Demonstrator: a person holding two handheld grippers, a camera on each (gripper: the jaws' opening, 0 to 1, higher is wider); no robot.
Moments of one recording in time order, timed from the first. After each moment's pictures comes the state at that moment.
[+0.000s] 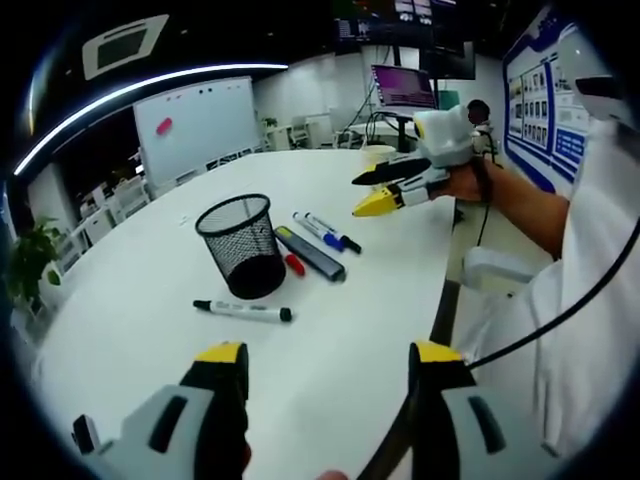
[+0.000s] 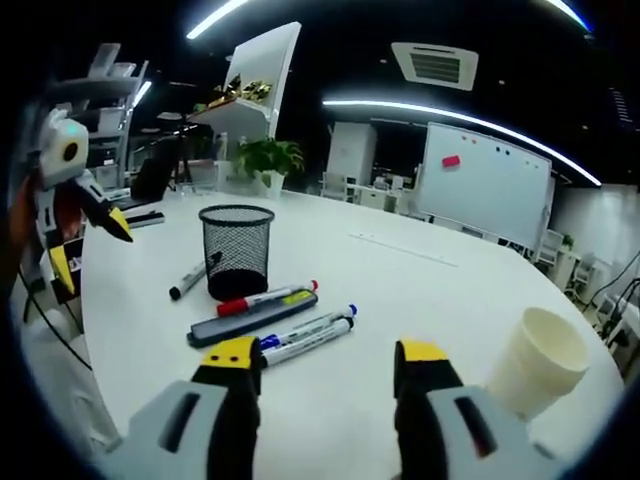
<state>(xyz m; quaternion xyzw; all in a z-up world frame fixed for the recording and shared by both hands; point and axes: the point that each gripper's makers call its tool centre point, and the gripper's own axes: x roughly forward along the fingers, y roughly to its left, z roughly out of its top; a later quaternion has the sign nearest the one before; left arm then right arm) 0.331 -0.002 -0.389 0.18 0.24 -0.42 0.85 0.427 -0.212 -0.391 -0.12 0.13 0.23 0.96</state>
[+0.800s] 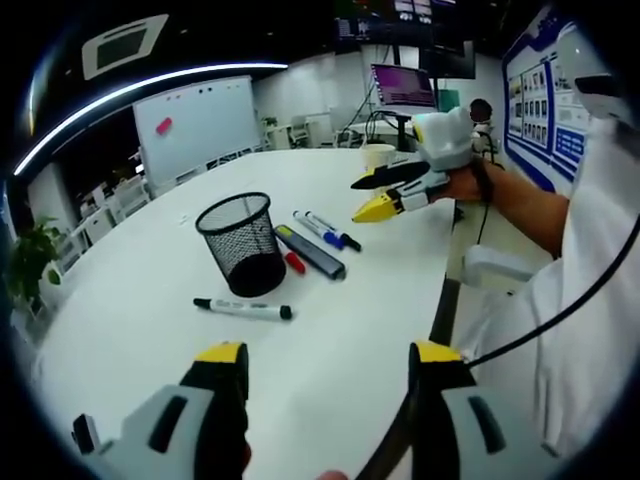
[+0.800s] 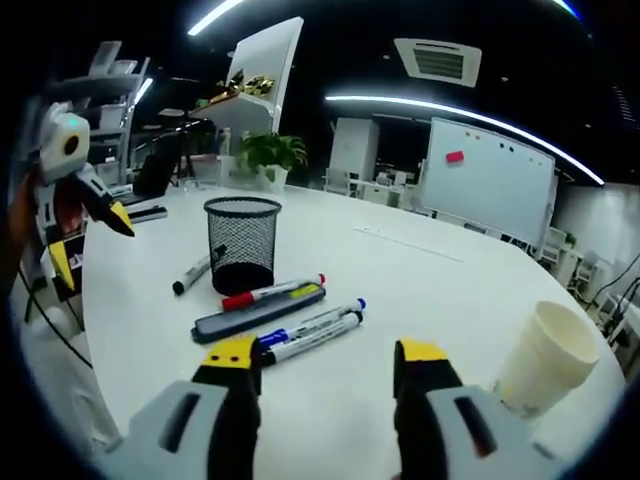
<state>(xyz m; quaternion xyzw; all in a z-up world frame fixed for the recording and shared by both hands) 0.330 -0.001 -0.391 0.18 0.25 -0.42 0.85 0.425 -0.204 -0.399 -0.12 0.14 0.24 0.95</state>
